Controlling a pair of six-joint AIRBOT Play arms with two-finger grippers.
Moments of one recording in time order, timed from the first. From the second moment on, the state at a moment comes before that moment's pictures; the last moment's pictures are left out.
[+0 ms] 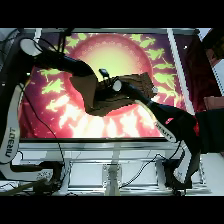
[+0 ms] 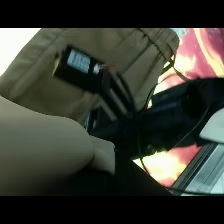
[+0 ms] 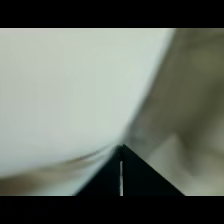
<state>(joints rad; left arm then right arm) -0.20 -1.52 1.61 0.83 -1.25 -1.10 0.56 -1.94 1.62 -0.95 0.80 1.48</state>
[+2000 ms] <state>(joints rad) -0.48 -1.70 1.66 0.61 -0.56 -1.16 -0.10 -1.62 1.51 -1.18 1.01 1.34</state>
